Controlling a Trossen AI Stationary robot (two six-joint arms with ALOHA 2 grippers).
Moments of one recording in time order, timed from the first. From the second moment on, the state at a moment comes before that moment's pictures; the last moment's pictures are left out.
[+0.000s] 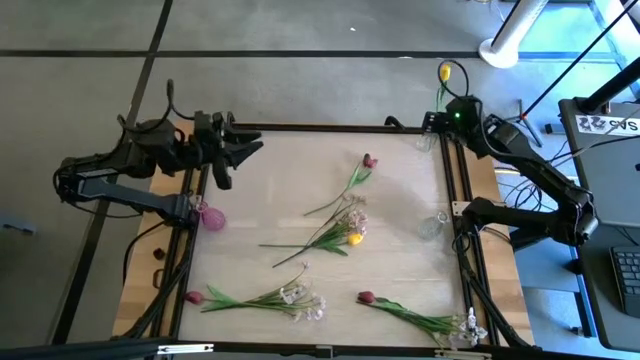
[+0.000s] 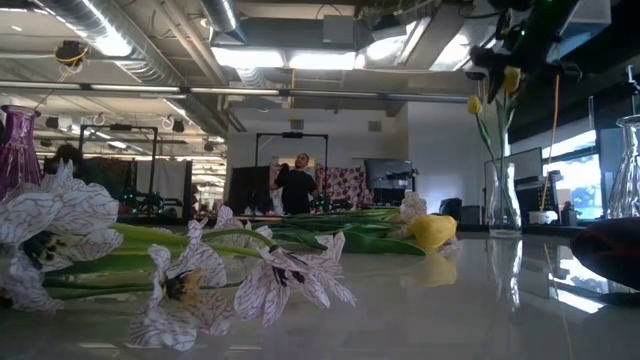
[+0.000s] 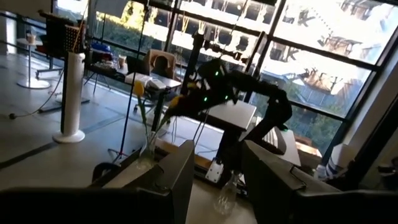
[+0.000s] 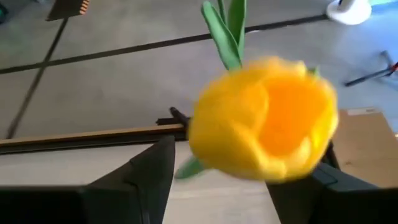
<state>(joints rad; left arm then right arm) 0.07 0.84 1.10 -0.24 -0.24 -0.29 -0.81 0.96 1.07 -0.86 0.44 0.68</state>
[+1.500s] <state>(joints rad) -0.21 1.21 1.10 -0.70 -0.19 -0.33 0.27 1.49 1.36 -0.80 0.27 1.64</state>
